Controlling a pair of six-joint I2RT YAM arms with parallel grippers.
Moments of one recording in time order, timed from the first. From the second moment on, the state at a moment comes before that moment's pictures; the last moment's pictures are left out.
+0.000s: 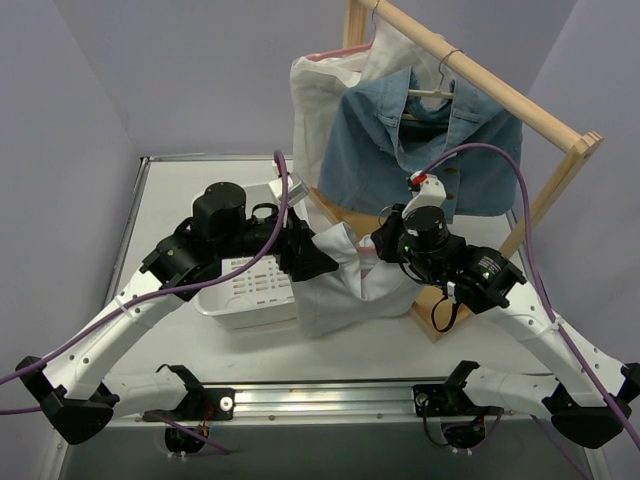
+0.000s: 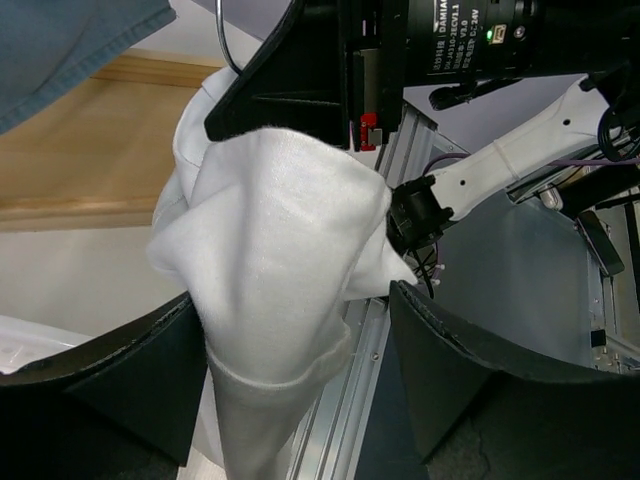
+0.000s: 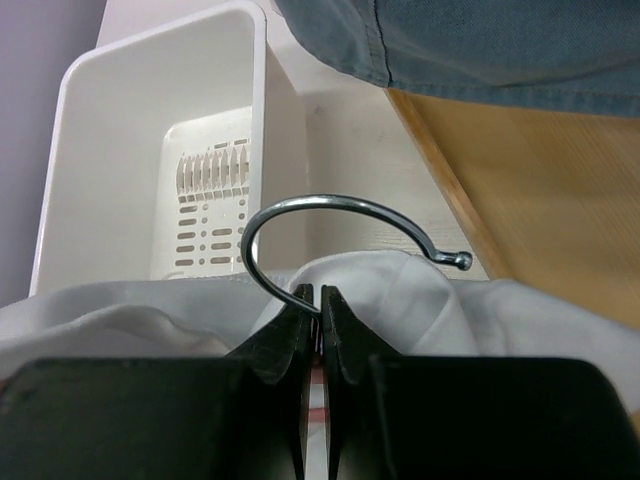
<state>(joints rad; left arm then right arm) -0.77 1.17 1.36 -0.44 0.54 -0.31 0.80 1.06 1.24 -0.68 0.36 0.64</state>
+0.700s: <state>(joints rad) -0.71 1.15 1.31 -0.32 0.42 -0.47 0.88 1.03 1.22 -0.74 0.41 0.64</state>
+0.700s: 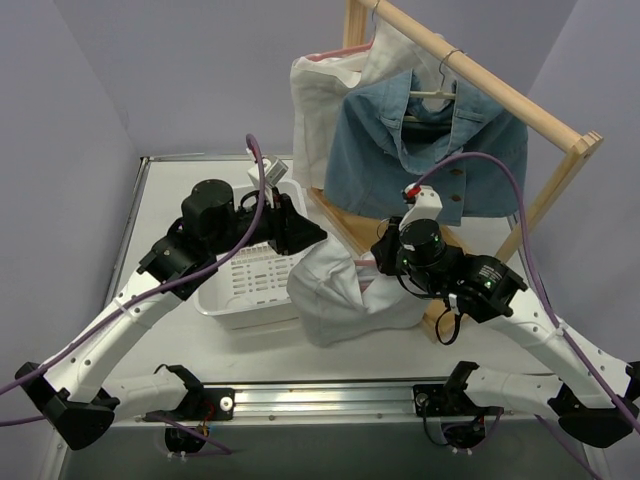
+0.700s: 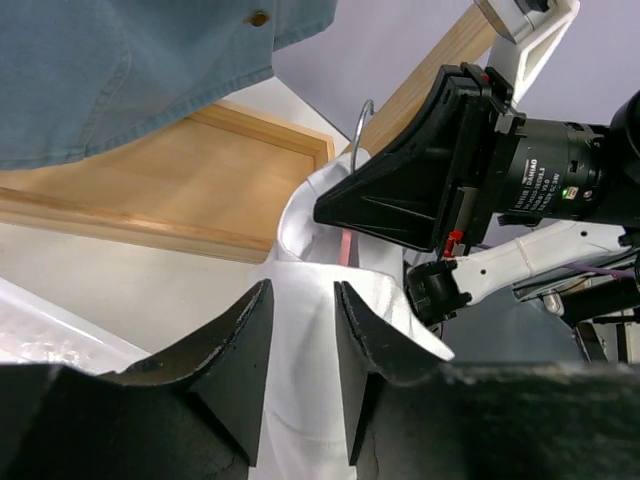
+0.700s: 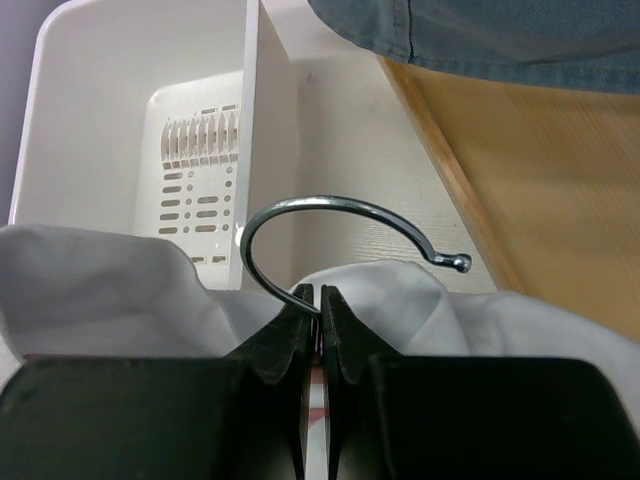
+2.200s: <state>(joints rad) -0.70 1.03 1.23 -0.25 0.51 -0.47 0.86 0.97 1.22 -0.88 0.58 0.83</state>
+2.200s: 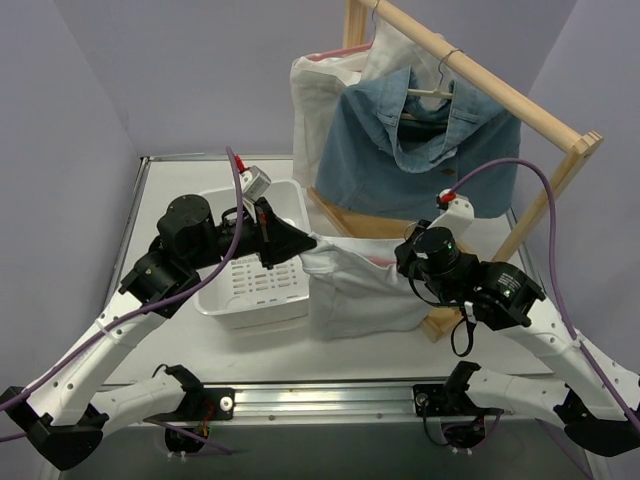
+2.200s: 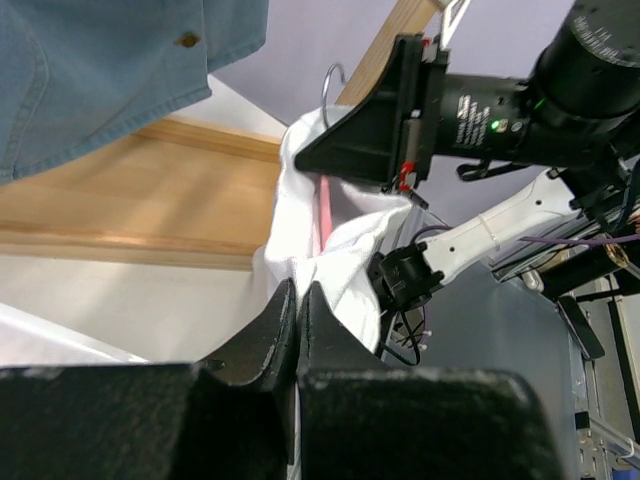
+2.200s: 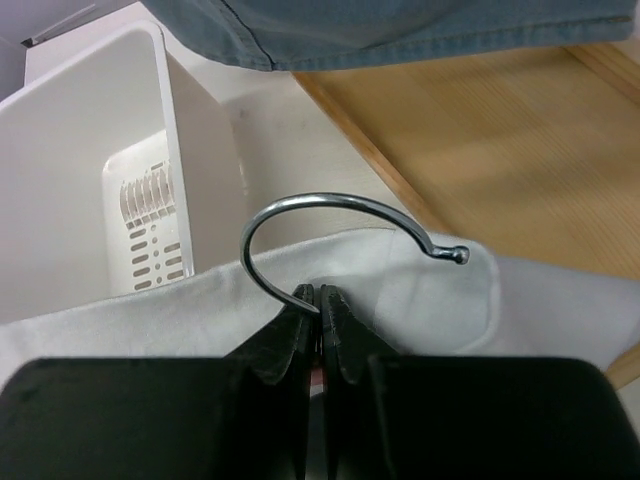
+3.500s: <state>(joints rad) -0.69 1.06 1.02 -0.11 0.76 -0.53 0.64 1.03 1.30 -0.68 0.17 0.76</state>
